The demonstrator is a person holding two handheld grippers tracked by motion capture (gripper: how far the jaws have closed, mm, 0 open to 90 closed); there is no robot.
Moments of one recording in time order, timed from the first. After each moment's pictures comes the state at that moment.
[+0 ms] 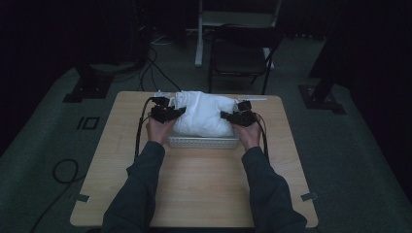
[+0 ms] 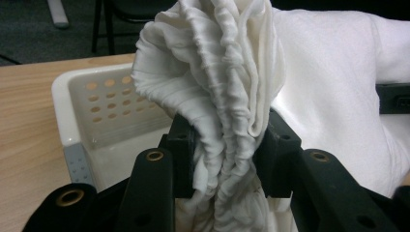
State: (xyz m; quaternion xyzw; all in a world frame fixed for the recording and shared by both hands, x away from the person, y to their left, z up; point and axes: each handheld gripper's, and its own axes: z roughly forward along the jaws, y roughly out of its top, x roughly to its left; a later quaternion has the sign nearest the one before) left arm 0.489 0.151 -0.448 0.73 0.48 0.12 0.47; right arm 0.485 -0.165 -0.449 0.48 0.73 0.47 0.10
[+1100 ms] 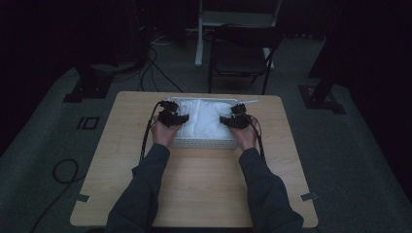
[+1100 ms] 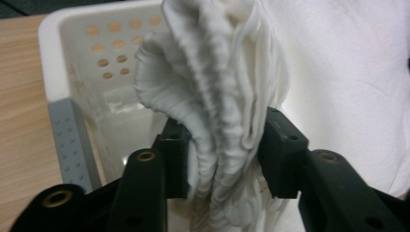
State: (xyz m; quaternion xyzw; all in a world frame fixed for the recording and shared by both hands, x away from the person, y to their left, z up) left arm 0.495 0.127 -0.473 0.76 0.51 0.15 0.36; right arm 0.494 -0.152 -0.473 0.50 0.76 0.39 0.13
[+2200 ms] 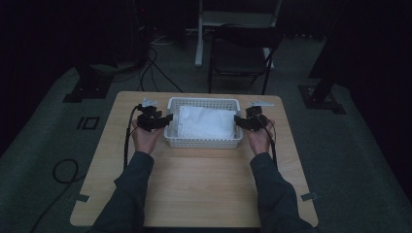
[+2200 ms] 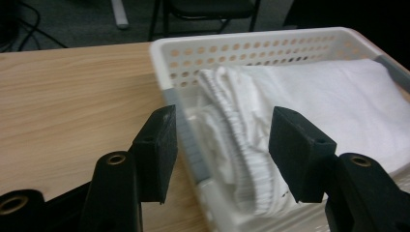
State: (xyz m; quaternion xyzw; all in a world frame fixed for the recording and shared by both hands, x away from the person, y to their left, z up) left arm 0.454 0.193 -0.458 0.71 0.52 0.19 0.43; right arm 0.472 -0.198 -0.461 0.53 0.72 0.38 0.22
